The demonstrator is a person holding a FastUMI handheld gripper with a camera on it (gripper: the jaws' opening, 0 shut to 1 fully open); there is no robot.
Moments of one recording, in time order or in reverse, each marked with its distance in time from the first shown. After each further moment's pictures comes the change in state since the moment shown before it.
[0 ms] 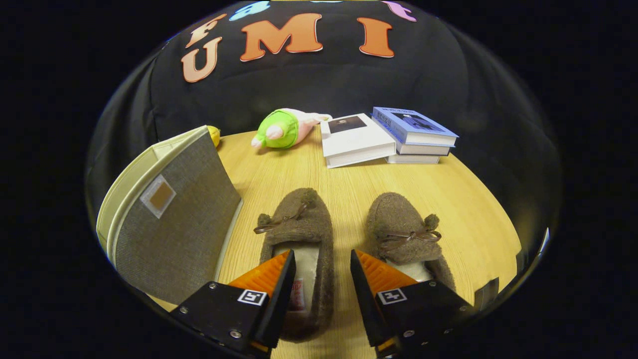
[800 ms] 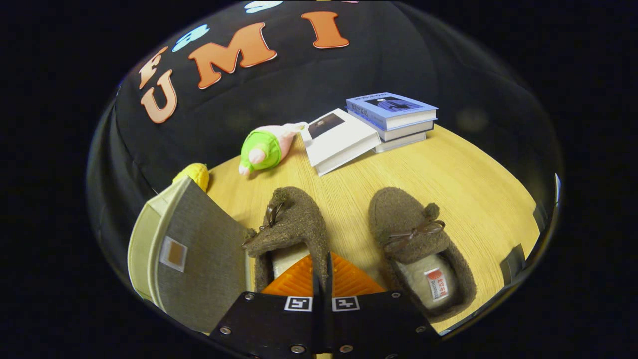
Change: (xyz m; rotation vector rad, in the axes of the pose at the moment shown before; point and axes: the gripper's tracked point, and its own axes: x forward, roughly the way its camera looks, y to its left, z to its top) arm -0.019 0.018 0.043 0.304 -0.019 0.048
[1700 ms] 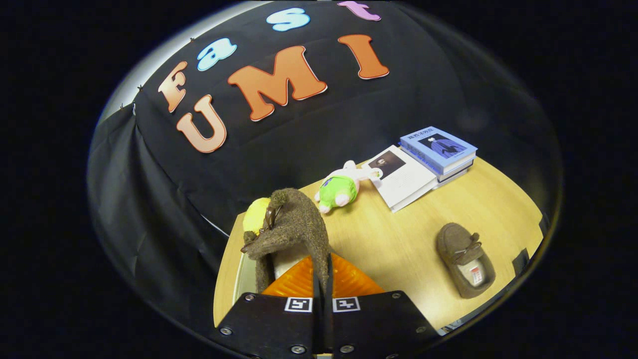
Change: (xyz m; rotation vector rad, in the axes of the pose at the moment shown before) arm -0.084 0.165 0.063 0.034 -0.046 0.169
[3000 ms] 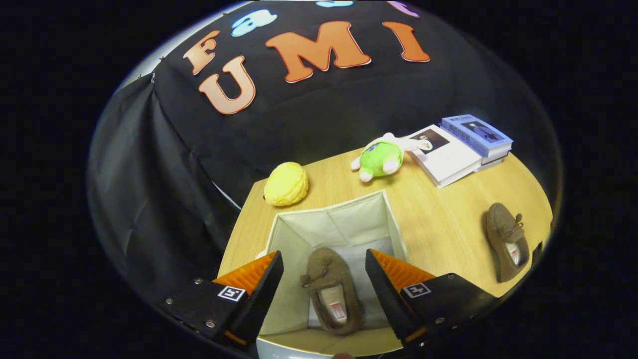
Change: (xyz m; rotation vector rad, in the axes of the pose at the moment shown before) arm 0.029 0.064 -0.051 -0.138 0.065 0.041
